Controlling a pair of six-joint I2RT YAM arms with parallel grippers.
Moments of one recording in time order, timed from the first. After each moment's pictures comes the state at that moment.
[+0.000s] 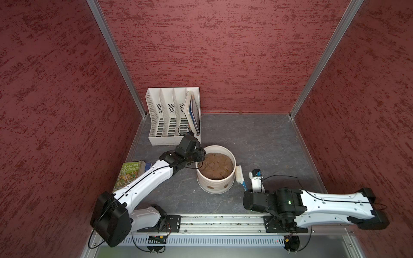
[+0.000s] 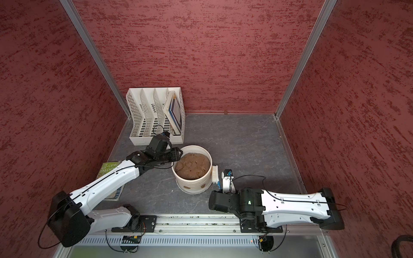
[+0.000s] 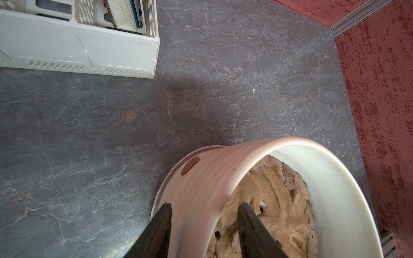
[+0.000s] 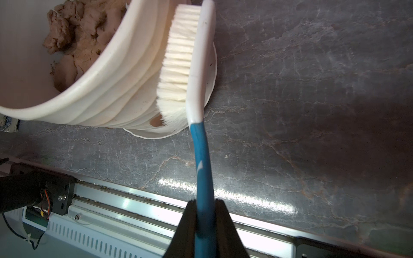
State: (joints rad) left arm -0.57 1.23 0.93 -0.50 -0.01 -0.63; right arm 1.46 0.97 0.84 -1.03 0.47 1.32
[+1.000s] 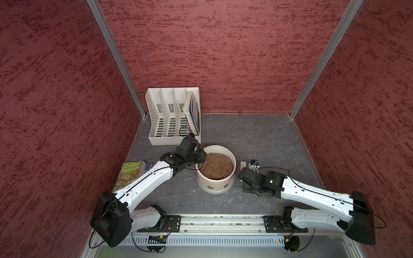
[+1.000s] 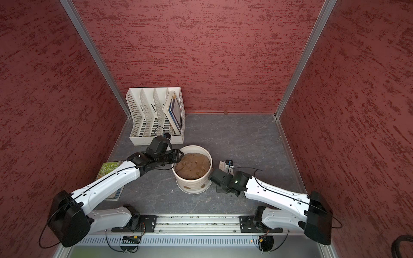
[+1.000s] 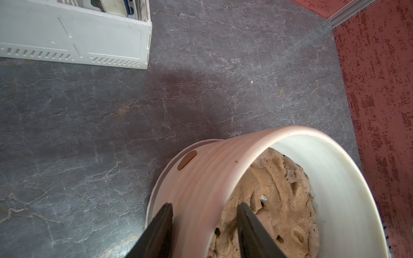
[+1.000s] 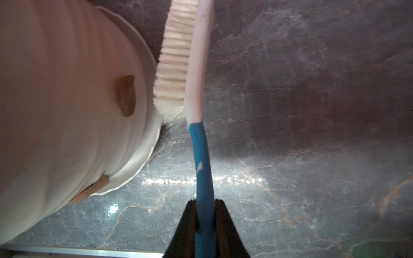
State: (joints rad) left arm -0.57 1.23 0.90 -0.47 0.04 -0.63; right arm 1.01 1.13 0.81 -0.95 0.28 1.08
